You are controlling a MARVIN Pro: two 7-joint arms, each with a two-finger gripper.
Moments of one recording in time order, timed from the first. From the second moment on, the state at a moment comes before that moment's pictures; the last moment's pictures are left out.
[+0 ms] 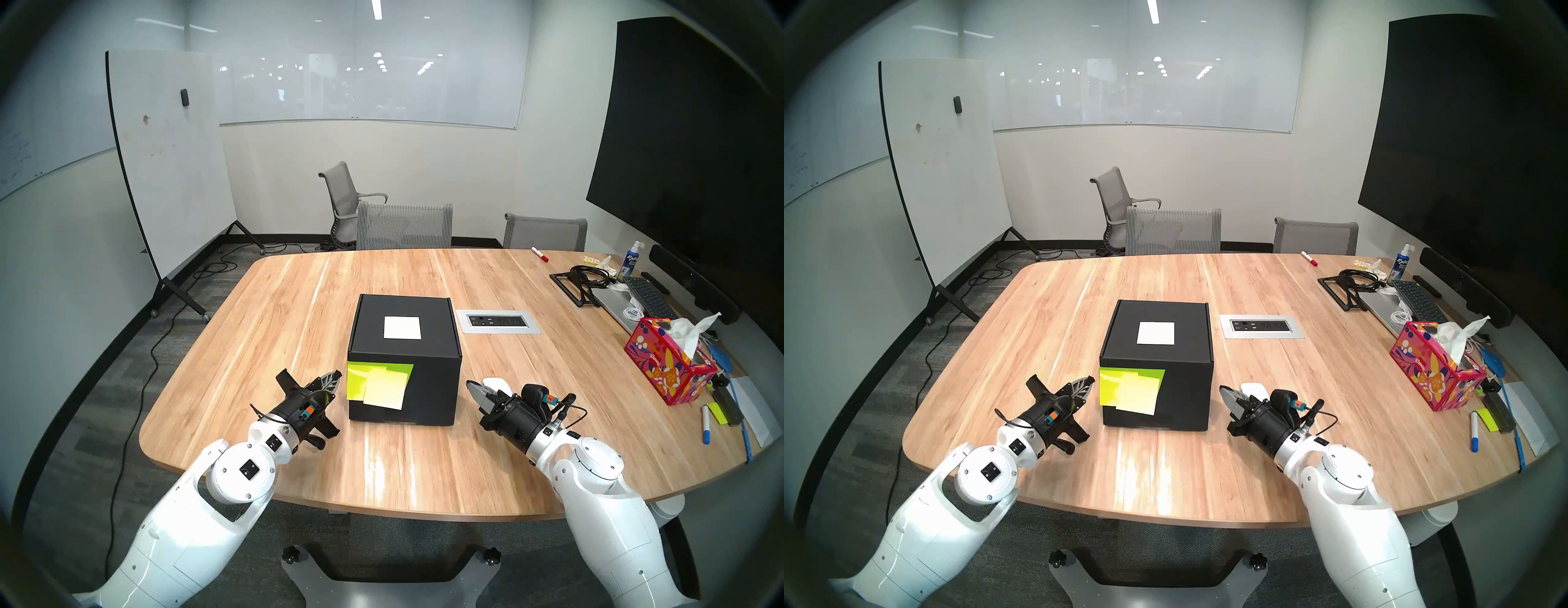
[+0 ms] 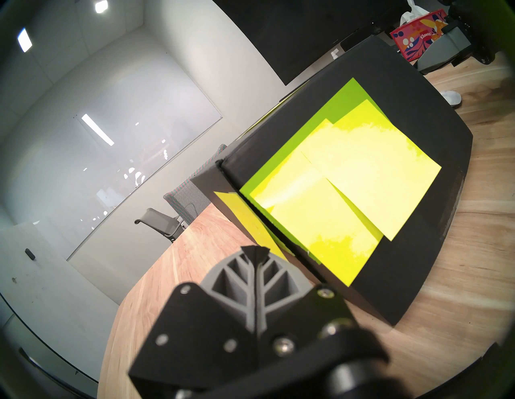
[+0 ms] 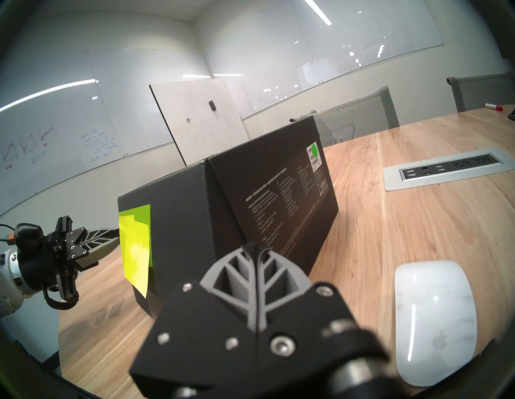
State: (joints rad) left arm 1.75 -1.09 -1.31 -1.78 0.30 -0.04 -0.10; right arm -1.73 -1.23 1.55 -1.61 0.59 0.11 0.57
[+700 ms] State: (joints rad) left arm 1.75 -1.09 -1.31 -1.78 0.30 -0.04 -0.10; right arm -1.73 -1.23 1.55 -1.61 0.59 0.11 0.57
